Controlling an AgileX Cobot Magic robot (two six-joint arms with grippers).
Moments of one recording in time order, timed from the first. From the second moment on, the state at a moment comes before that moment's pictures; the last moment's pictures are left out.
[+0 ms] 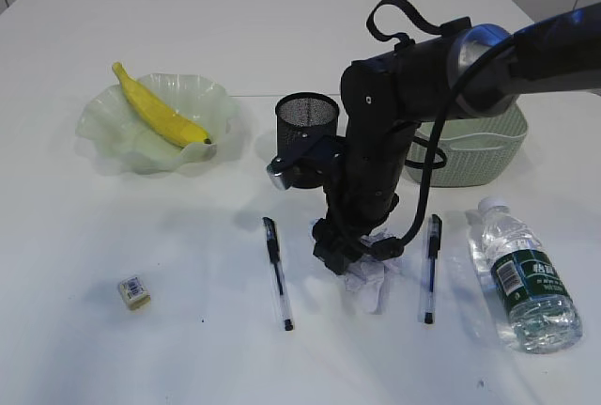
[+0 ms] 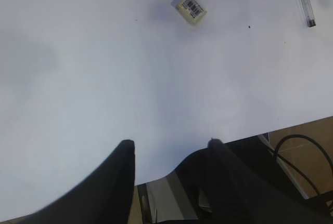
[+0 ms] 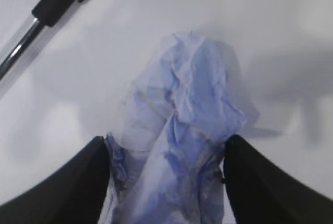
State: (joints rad) left arm -0.13 1.08 -0.96 -0.18 1.20 -0.02; right arm 0.50 2.14 -1.51 0.03 0.88 -0.43
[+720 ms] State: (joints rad) left arm -0.13 1.08 -0.96 -0.18 1.19 -0.02; right arm 0.50 2.06 -1.51 0.03 0.94 -0.41
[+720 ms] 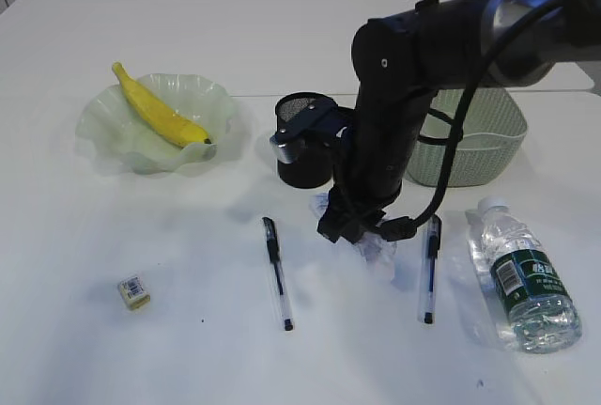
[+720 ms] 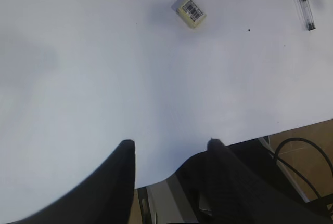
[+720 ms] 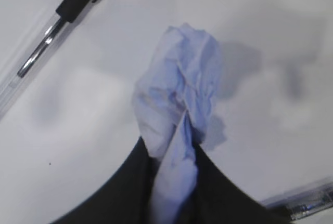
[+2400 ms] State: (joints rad) left arm -0.13 1.08 -0.96 -0.18 1.15 -0.02; right arm 0.12 1.97 -1.76 -0.03 0.86 -0.20
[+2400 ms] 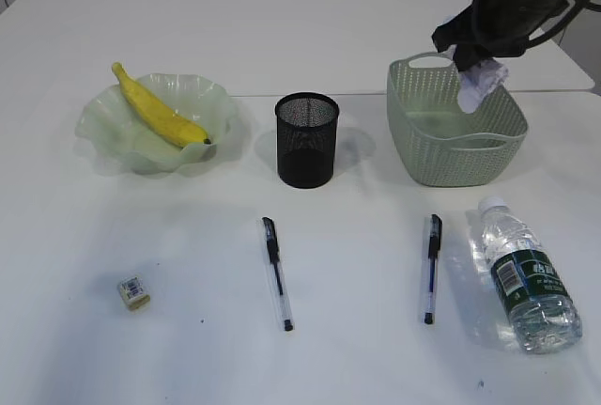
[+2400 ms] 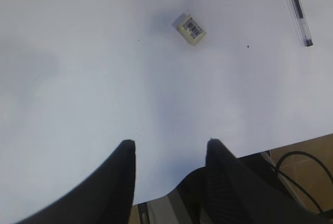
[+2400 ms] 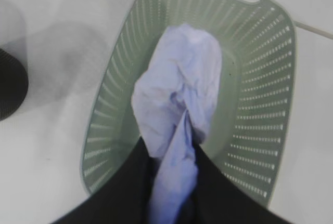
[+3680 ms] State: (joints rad) left arm -0.13 1.08 -0.96 -0.18 1.11 -0.02; right arm 0.12 2.27 -2.01 -0.10 0.83 -0.02
